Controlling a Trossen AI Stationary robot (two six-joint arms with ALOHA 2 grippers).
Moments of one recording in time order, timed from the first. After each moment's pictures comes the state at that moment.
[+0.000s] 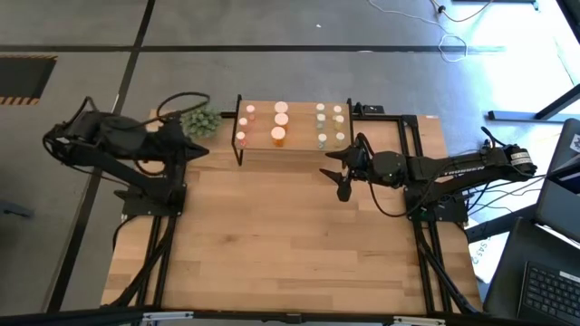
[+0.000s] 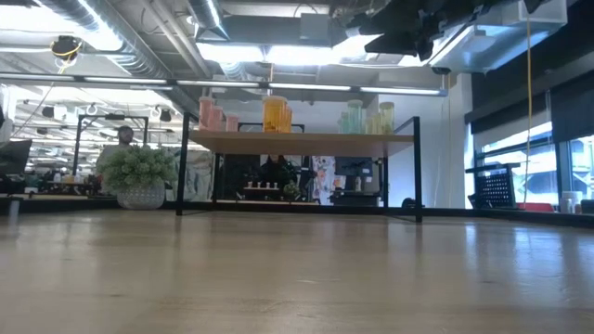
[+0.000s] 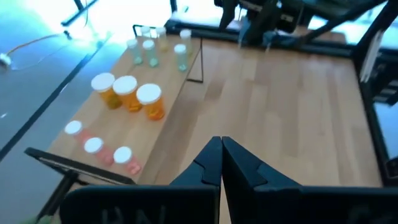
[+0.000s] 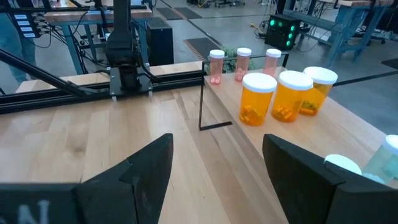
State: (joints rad) left arm -0.26 0.92 1.54 -1.13 -0.49 -0.26; right arm 0.07 1.10 0.74 0.10 0.39 0.10
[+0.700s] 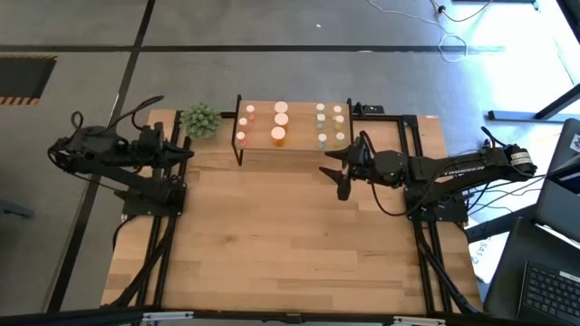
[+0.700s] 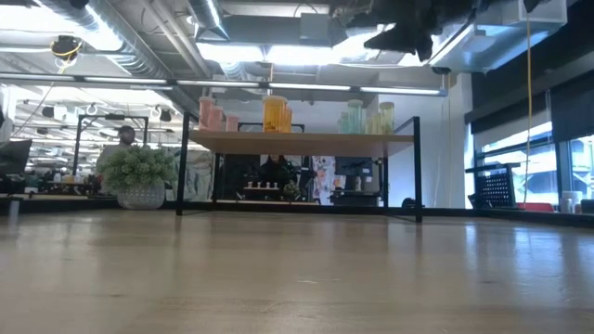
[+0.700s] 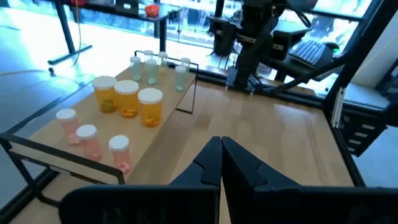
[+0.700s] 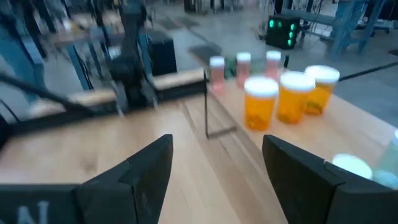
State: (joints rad) left arm -0.26 0.37 0.99 -0.79 -0.49 -0.25; right arm 0.07 1.10 0.74 0.12 0.39 0.17
